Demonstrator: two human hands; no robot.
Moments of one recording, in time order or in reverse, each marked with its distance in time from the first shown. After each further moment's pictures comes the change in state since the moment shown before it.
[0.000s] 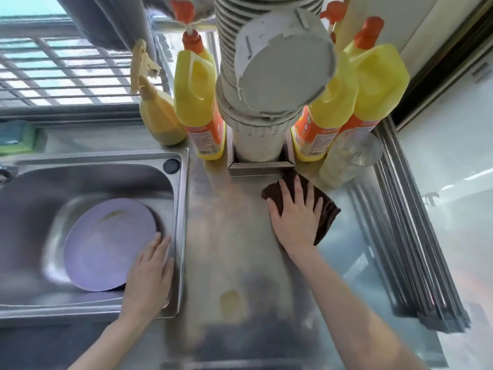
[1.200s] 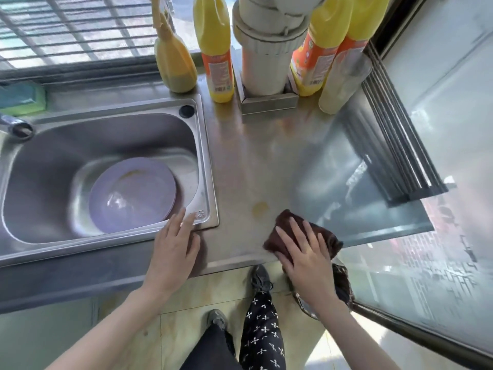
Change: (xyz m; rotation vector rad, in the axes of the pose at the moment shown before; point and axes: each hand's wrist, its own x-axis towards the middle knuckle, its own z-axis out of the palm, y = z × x) left_hand -0.093 -0.075 -0.005 0.000 -0.085 0.334; right_hand -0.280 -0.011 -0.011 -0.067 -0.105 -0.151
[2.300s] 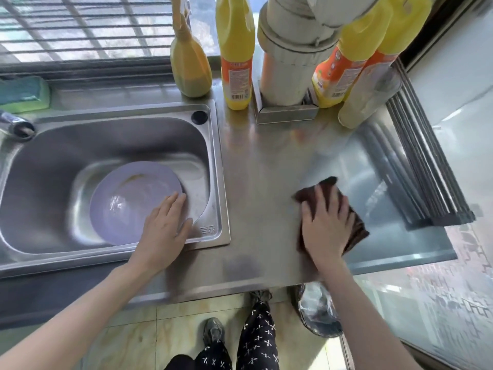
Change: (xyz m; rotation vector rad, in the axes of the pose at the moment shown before) left_hand 0.065 -0.035 -0.030 -0.035 0.002 -0.018; right_hand 0.118 0.000 -0.008 0.074 0.045 0.456
